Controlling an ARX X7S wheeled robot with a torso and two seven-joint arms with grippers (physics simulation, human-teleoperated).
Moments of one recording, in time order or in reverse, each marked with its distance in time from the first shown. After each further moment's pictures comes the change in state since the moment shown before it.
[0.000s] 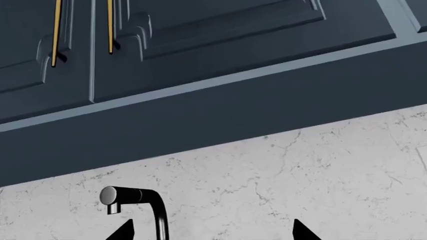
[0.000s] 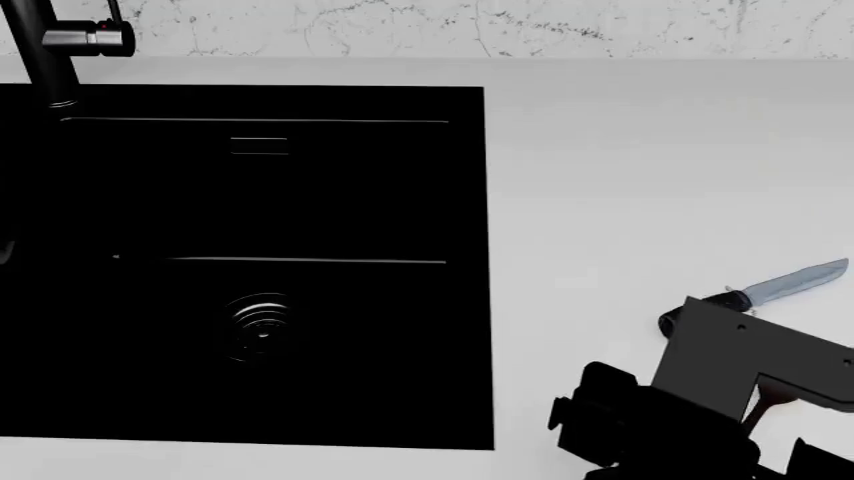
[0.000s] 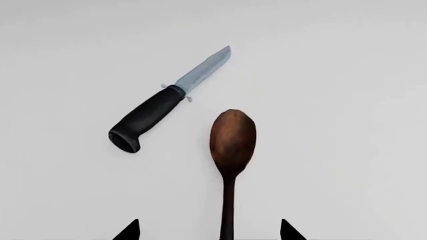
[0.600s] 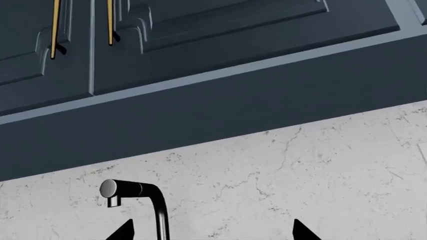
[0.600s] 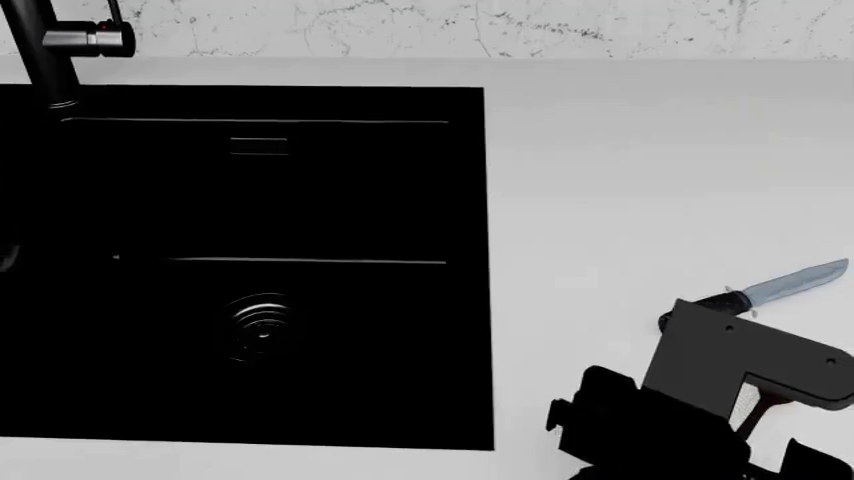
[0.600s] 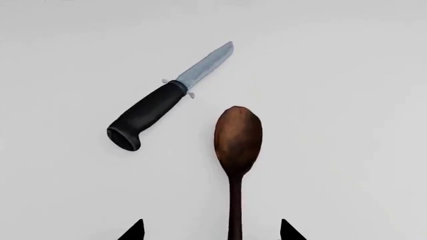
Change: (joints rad) left arm 0.016 -0.012 0.001 -0.036 -0.018 0.038 -0.015; right arm -0.038 -0.018 0.025 0.055 0.019 0.028 -0.013
